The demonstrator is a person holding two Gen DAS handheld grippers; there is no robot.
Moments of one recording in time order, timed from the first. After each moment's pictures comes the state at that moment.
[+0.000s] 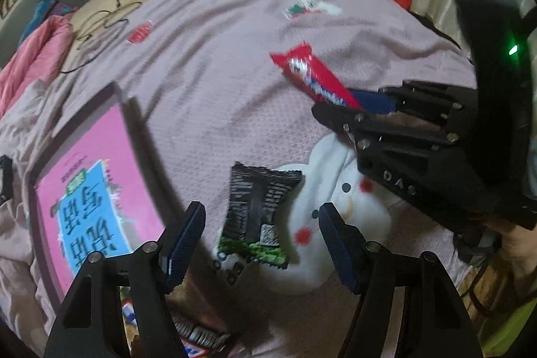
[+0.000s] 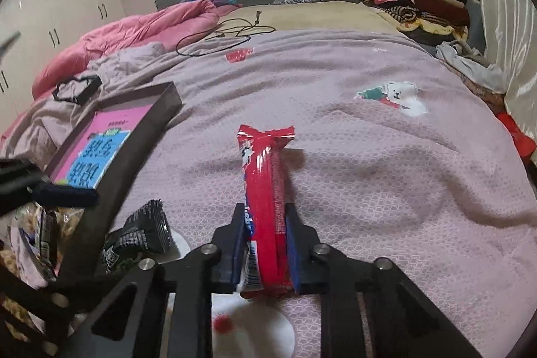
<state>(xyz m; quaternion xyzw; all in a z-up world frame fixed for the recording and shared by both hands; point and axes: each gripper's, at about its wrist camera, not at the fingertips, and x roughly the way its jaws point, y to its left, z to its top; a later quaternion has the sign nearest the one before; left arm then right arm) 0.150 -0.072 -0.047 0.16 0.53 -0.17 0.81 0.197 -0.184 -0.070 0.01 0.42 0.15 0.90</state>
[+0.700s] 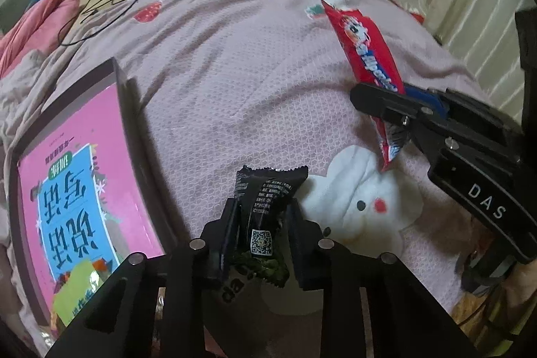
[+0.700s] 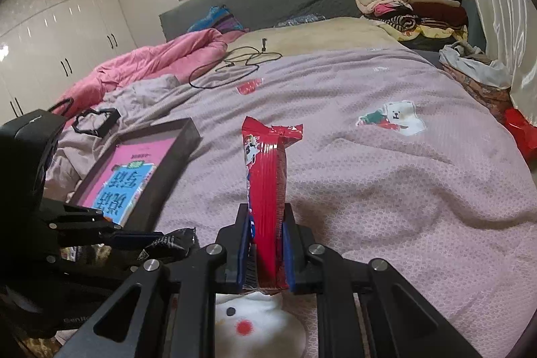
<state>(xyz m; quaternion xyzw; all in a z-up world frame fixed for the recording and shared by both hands) 0.167 -0.056 -0.058 0.09 0.54 -0.15 0.82 0.188 -0.194 -0.044 0.06 0.37 0.17 0.91</state>
